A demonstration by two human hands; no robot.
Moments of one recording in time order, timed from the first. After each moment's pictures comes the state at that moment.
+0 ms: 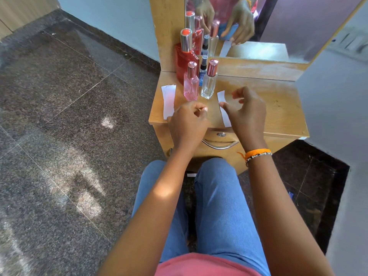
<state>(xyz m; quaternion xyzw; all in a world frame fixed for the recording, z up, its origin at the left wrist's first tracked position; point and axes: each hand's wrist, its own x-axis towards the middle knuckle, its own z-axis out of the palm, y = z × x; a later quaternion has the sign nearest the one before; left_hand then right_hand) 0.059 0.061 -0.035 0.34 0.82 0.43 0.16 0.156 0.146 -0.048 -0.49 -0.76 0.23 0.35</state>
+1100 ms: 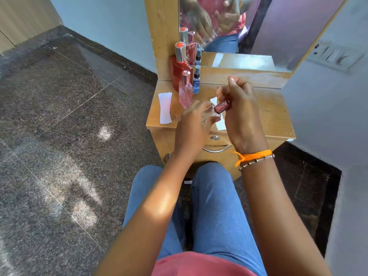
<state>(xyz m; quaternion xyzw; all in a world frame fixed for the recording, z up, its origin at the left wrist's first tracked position) 0.072 0.058 -0.030 0.50 0.72 0.47 0.12 0.152 0.110 0.018 -0.32 -0.44 0.70 0.46</state>
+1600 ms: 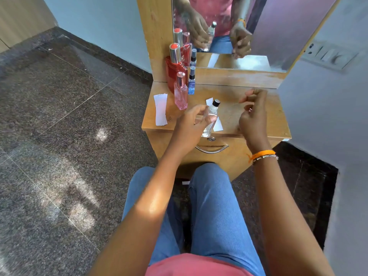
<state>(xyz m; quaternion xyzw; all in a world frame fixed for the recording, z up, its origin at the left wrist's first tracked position) 0.065 0.059 -0.029 0.45 0.67 0.49 0.32 0.195 0.158 -0.045 -0.45 -0.67 0.39 0.44</state>
